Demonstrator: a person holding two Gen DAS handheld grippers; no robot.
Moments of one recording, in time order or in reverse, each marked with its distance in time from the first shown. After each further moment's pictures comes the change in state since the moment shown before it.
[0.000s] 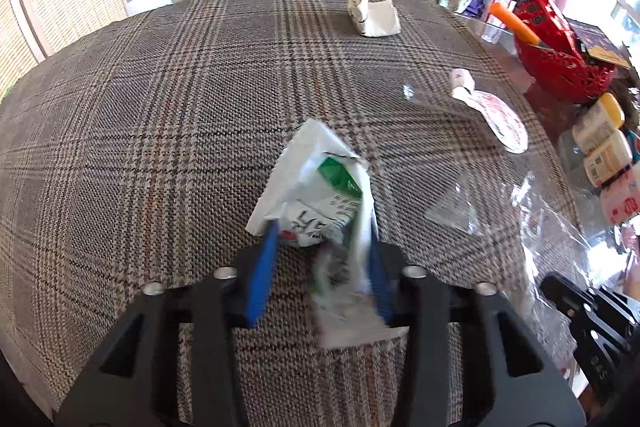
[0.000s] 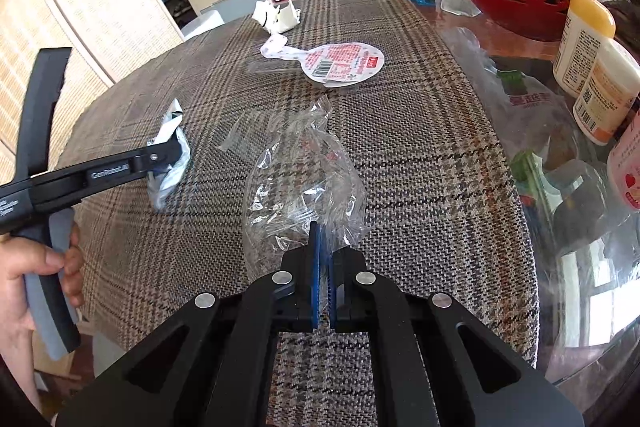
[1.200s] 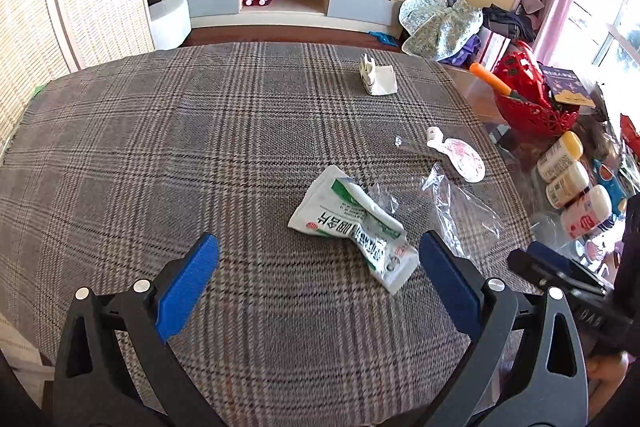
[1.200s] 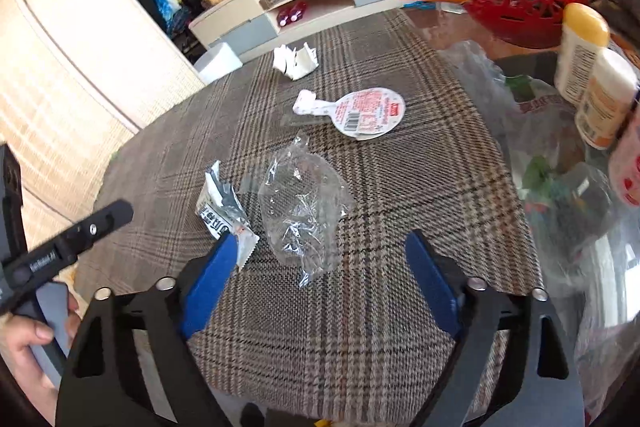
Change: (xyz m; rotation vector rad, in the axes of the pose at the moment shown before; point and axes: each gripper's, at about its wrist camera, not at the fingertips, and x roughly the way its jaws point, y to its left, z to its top) left arm -0.092 0.022 -0.001 -0.053 -0.104 0.001; right arm -0.024 0.013 0.027 0.109 -0.041 0.098
